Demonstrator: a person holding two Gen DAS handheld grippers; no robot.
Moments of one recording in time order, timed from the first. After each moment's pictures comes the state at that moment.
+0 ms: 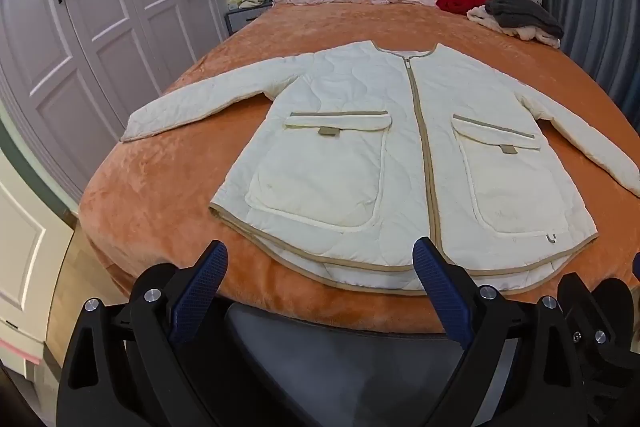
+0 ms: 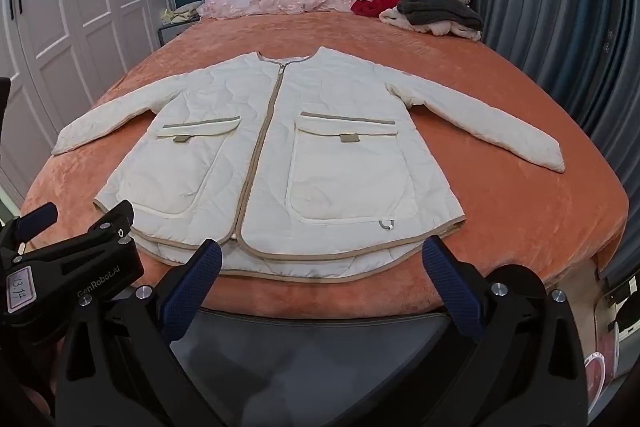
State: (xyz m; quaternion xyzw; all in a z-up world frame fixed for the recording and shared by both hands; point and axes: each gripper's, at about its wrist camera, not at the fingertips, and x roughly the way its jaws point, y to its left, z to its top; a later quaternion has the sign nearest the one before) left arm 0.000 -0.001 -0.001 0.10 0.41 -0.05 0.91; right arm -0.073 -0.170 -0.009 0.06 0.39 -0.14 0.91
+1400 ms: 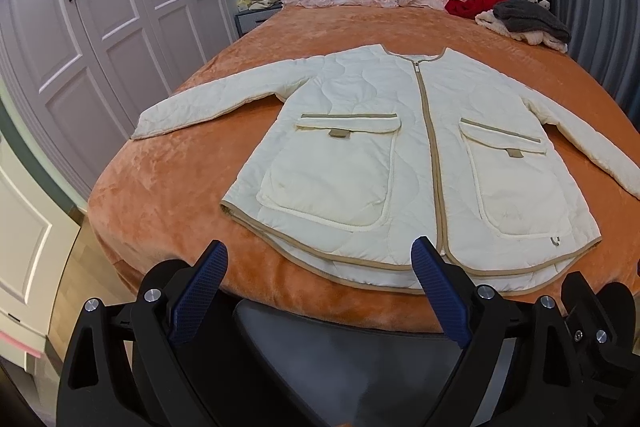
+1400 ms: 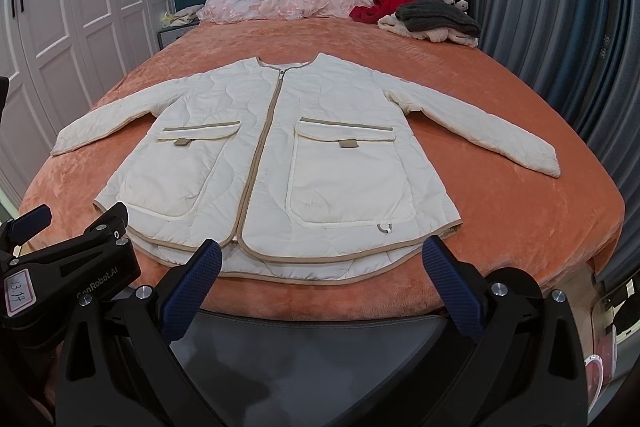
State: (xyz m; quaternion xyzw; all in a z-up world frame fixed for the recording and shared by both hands) left arm -0.004 0.006 0.004 0.09 0.41 -0.04 0.91; right arm -0.078 -0.168 -0.007 0.06 0.37 -0.14 0.91
